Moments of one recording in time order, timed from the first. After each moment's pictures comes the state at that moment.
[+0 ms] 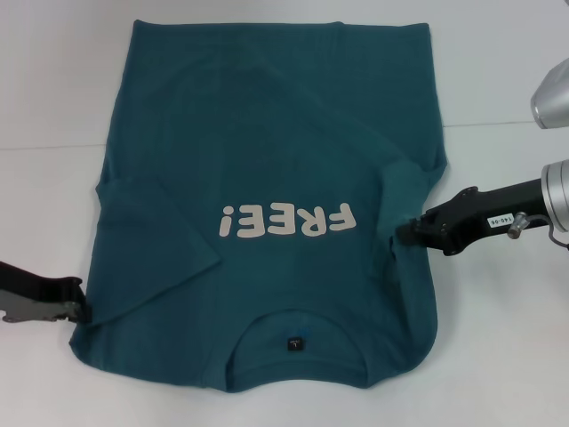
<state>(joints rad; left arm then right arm) -0.72 -2.02 -2.37 -0.80 -0.43 1.38 -2.71 0.66 2.05 -0.78 -0.94 -2.32 -1.48 1.91</state>
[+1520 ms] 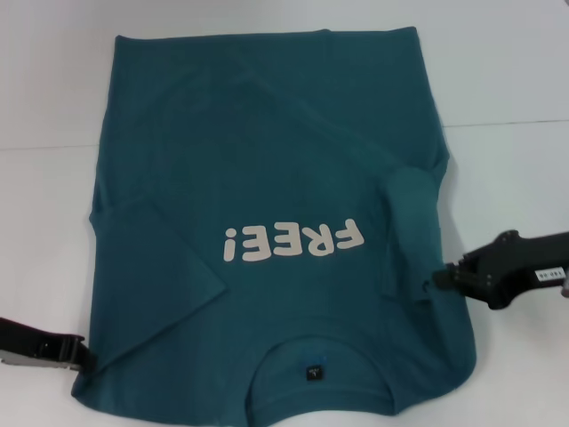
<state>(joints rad) -0.57 -2.13 -2.34 -1.05 -0.43 1.53 -2.52 0.48 2.09 -0.79 -1.11 -2.28 -1.60 1.83</state>
